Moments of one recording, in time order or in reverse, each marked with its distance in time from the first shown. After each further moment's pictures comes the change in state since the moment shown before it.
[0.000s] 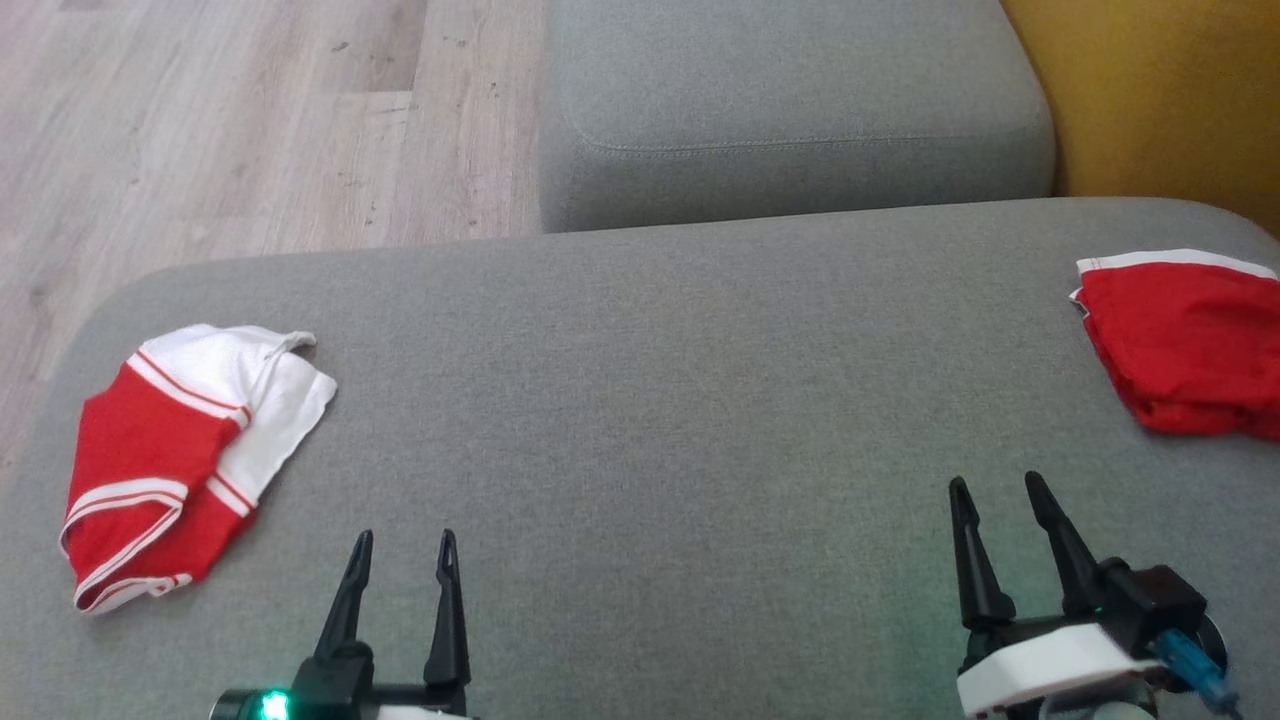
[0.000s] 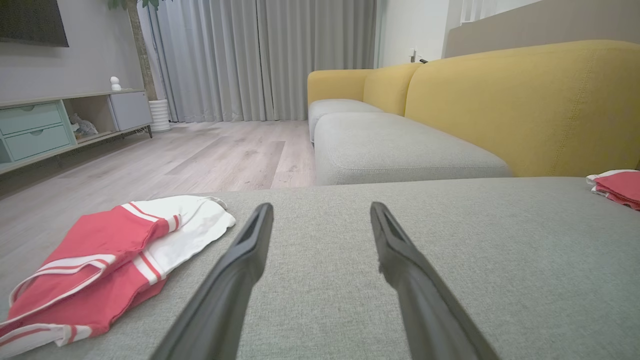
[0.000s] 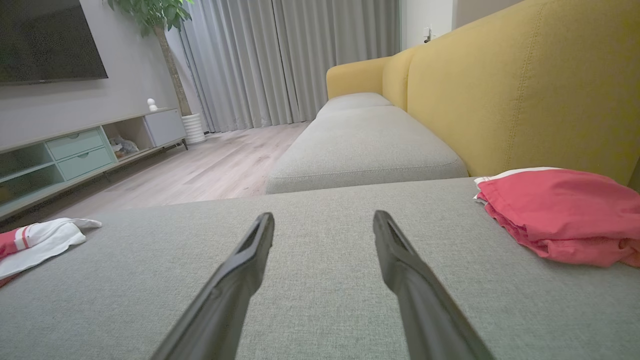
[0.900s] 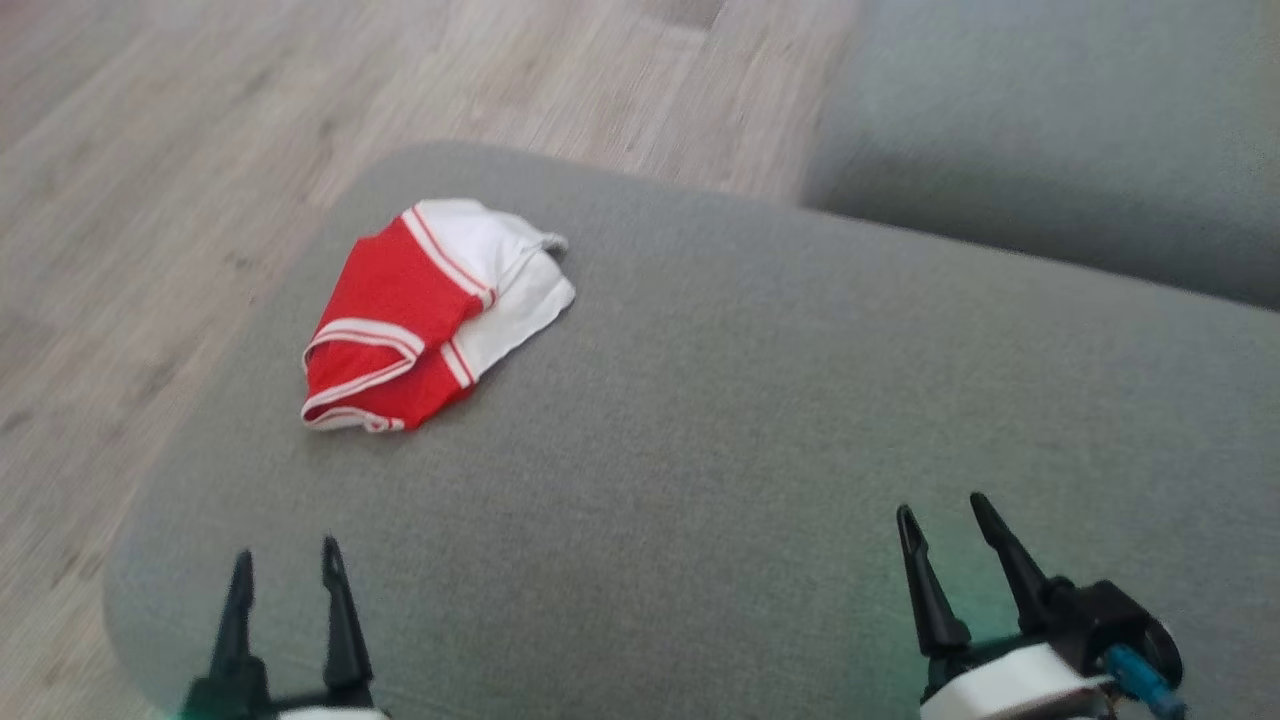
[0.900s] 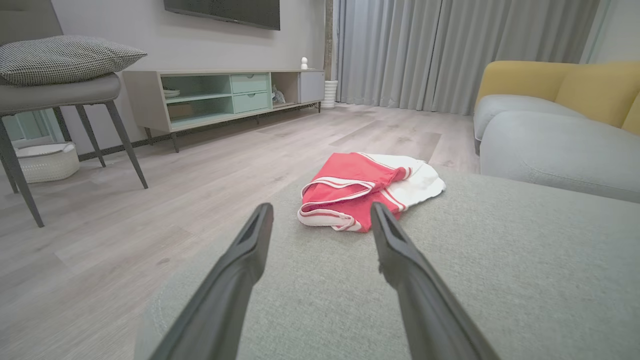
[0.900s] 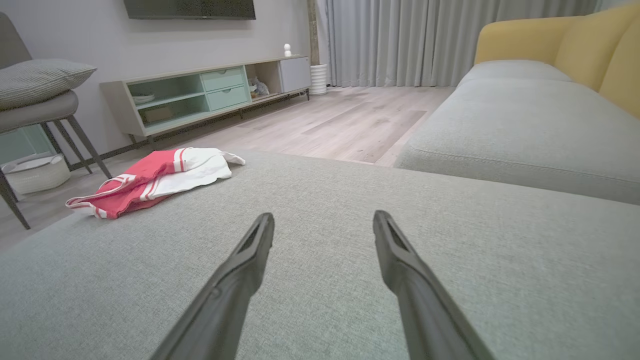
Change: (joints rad) left arm 0.044 0.001 0.165 -0.025 -0.008 0.018 0.000; right arm 0.023 0.002 0.078 0.010 -0.024 0.000 0.000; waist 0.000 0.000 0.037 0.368
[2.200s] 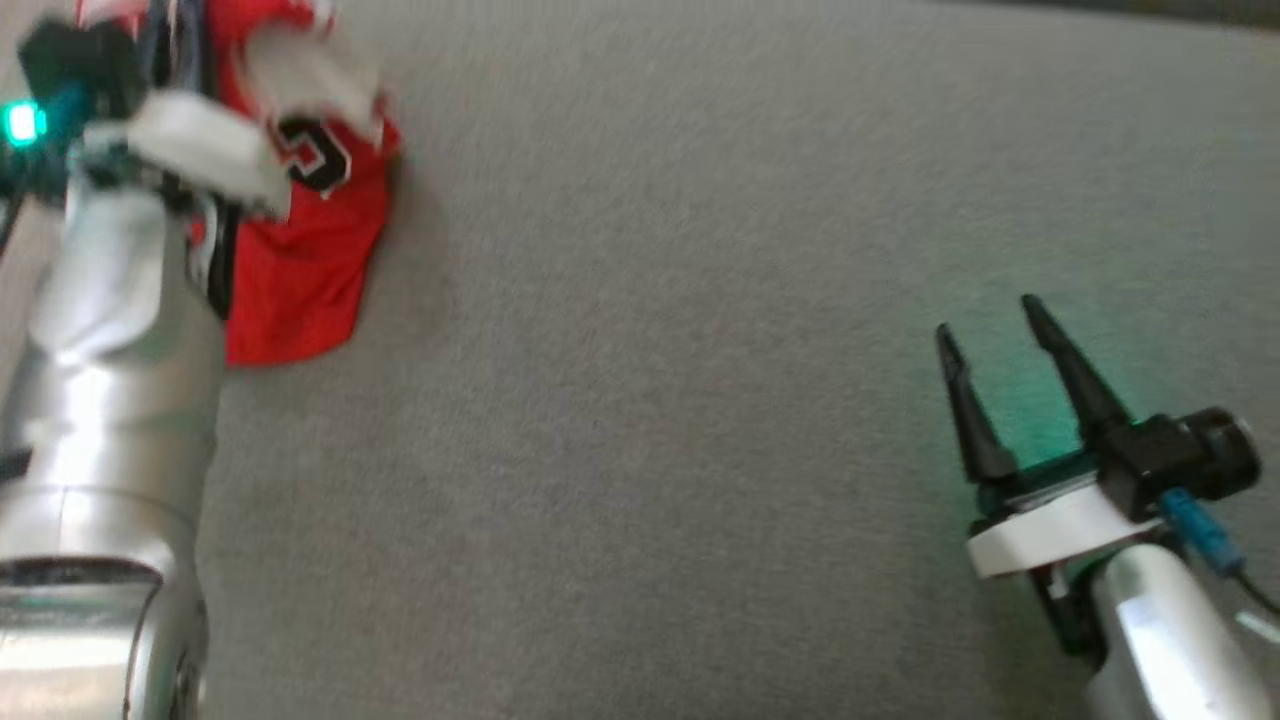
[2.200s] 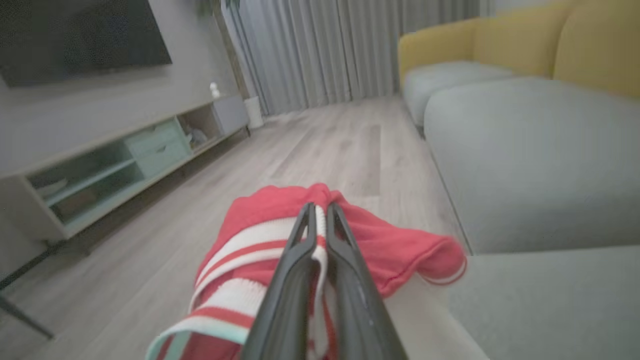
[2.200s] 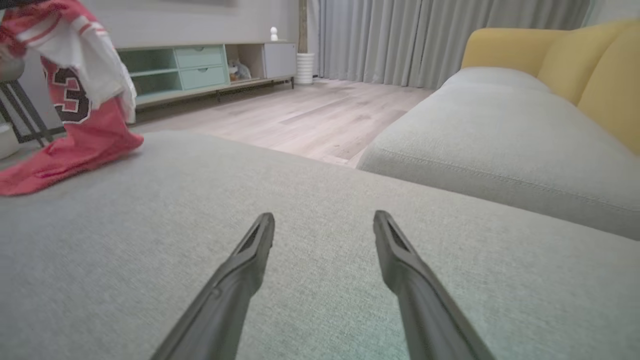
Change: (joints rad) left arm -1.206 0.130 -0.042 0.903 0.049 -0.203 0.025; right arm -0.263 -0.161 0.034 -0.046 -0.071 0.000 -0.009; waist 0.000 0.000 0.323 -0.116
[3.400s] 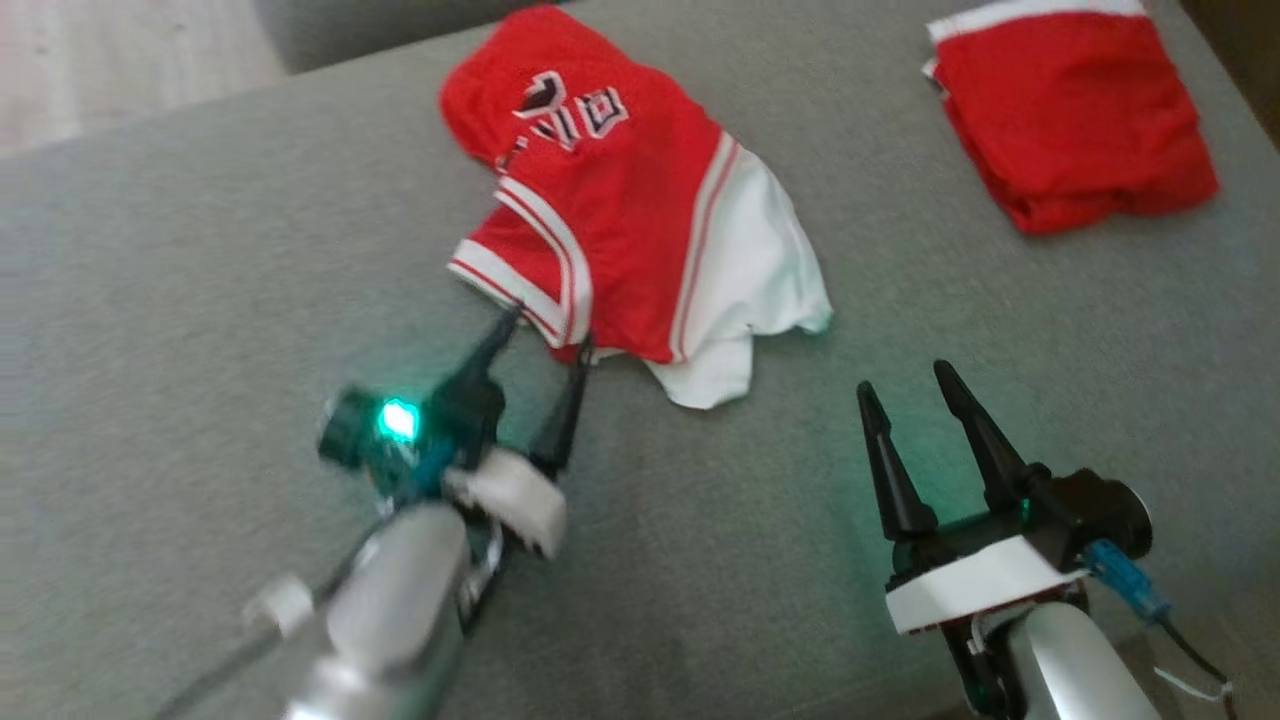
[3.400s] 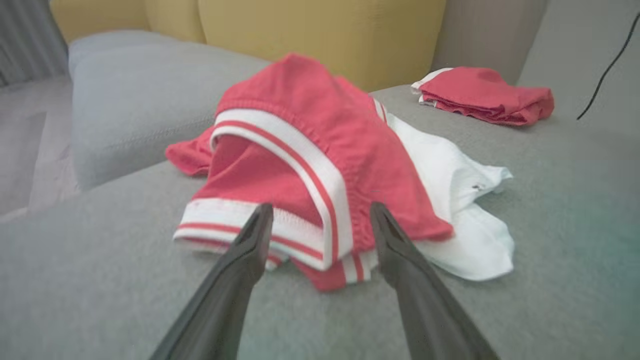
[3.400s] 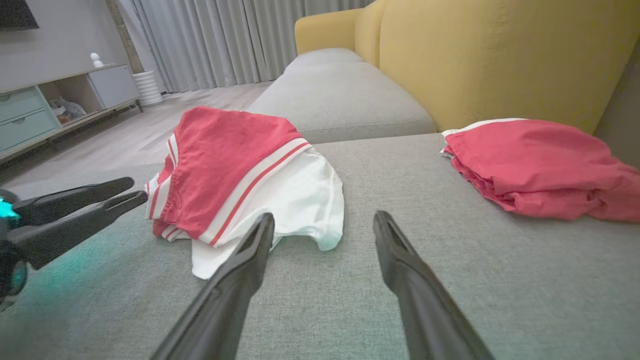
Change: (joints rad) left arm 0.515 -0.135 -0.415 -0.352 -0.091 0.014 -0.018; right arm 0.077 0.154 0.038 0.006 0.068 0.000 0.001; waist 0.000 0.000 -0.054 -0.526
